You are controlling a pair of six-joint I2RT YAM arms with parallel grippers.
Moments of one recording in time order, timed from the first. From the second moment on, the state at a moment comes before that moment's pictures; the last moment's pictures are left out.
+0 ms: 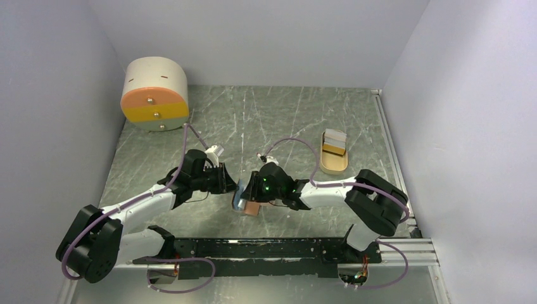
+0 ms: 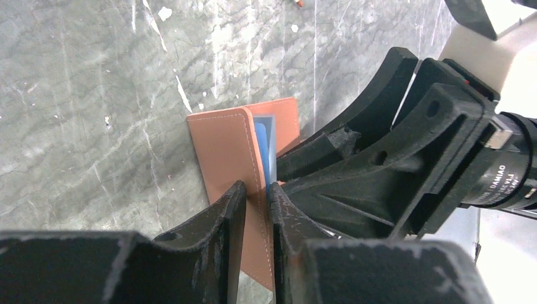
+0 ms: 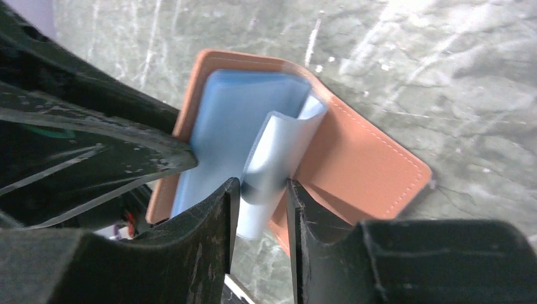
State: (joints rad) left arm -0.52 1.16 0.44 0.05 0.41 -0.60; right arm 0.99 1.60 0.66 0.30 -0.05 0.93
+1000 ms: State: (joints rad) left arm -0.52 1.14 0.45 -0.05 0.30 -0.59; right arm 0.99 1.58 0.71 0.06 0.11 0.85
